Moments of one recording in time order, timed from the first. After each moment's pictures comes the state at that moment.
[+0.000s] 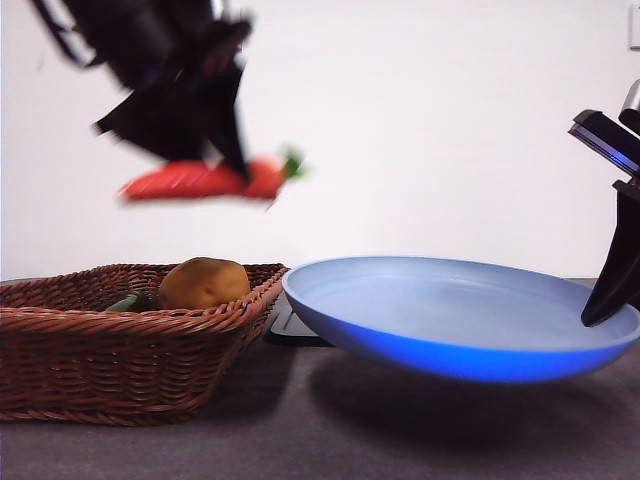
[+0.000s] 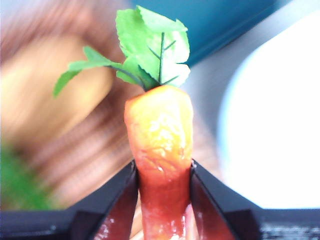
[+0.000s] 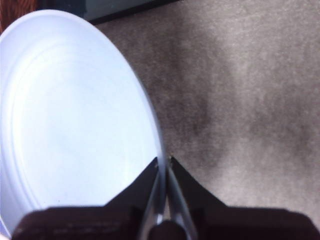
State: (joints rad) left arm -0.52 1.52 1.25 -0.70 0.29 -0.01; right arm 0.22 1.10 0.50 -0.36 -0.44 0.41
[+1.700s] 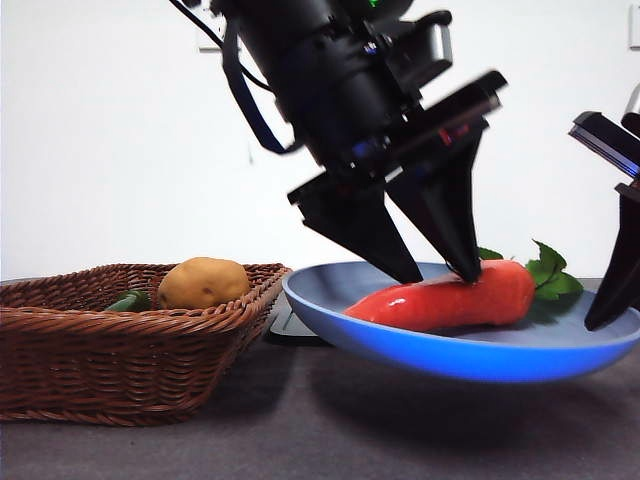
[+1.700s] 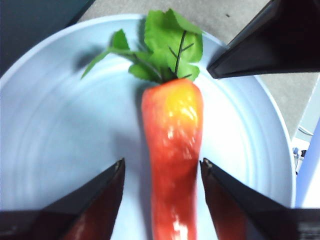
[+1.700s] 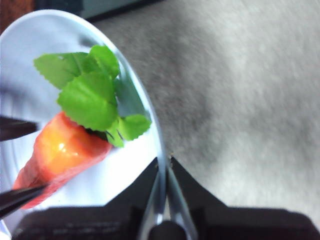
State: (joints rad) left arm -0.91 1.77 1.29 -0.51 0.19 -0.03; right arm 0.22 1.10 0.50 -0.38 -0.44 0.45
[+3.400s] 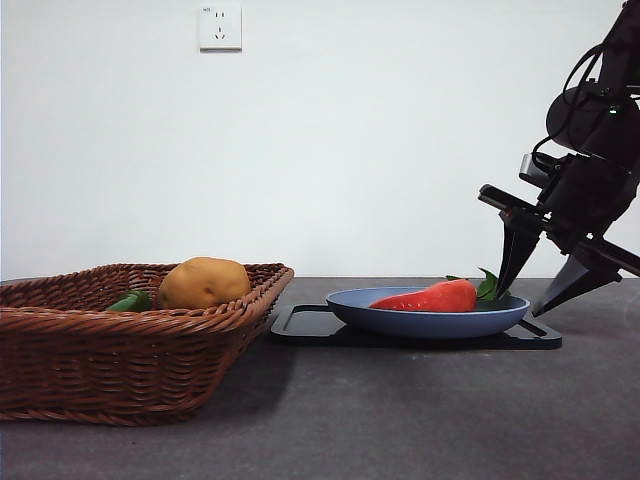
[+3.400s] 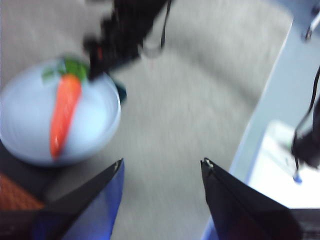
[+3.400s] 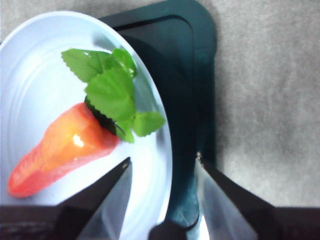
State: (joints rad) left arm -0.88 1.27 1.29 -0.61 0.17 -0.03; right arm 0.08 1.88 1.25 -0.49 -0.39 0.24
